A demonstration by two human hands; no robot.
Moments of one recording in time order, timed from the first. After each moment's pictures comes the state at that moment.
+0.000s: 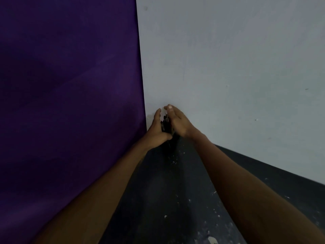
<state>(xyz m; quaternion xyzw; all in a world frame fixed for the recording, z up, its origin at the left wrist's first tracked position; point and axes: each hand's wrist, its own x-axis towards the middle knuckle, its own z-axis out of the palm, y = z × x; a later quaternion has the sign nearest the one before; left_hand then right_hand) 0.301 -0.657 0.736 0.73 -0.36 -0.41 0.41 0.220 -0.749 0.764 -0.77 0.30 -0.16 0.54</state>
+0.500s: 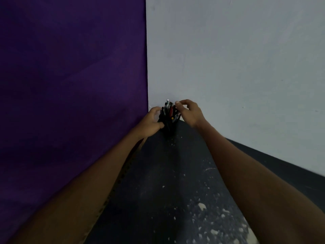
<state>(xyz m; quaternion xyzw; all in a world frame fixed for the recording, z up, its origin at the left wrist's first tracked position) 0.278 -0.599 0.774 0.75 -0.35 -0.37 0.42 0.169 -0.734 0.788 -0.76 0.41 -0.18 0.47</state>
